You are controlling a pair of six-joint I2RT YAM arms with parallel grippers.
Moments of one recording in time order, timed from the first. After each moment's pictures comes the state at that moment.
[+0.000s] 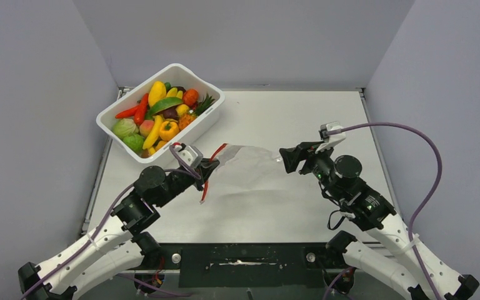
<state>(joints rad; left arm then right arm) -0.81 0.69 0.62 0.05 0.05 -0.02 0.70 0.70 0.81 -0.25 0.20 0.22</state>
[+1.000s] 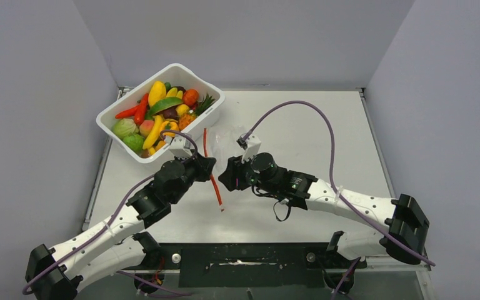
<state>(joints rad) -0.81 0.84 0.59 0.03 -0.33 -0.62 1.03 1.27 0.92 -0.07 0.12 0.54</state>
